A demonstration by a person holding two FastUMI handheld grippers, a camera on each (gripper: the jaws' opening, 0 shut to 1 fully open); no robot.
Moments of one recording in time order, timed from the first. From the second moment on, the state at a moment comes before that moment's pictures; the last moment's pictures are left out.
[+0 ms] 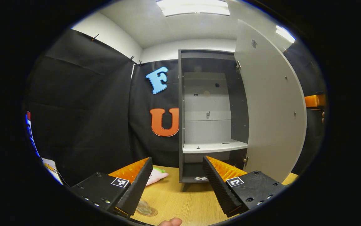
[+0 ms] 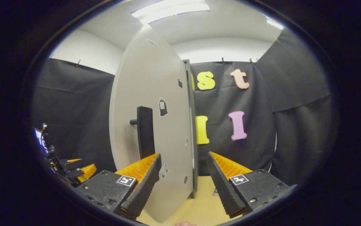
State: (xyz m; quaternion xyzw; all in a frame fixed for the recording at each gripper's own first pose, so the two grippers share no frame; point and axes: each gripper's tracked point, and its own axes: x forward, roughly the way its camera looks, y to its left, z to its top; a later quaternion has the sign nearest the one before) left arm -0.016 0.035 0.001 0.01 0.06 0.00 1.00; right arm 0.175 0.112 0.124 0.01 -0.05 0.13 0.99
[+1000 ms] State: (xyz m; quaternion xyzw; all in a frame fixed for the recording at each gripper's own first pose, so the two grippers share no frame) left arm 0.013 0.071 -0.005 0.02 0.03 -0.02 1.00; right arm 0.230 0.254 0.118 -0.01 -0.04 0.22 0.97
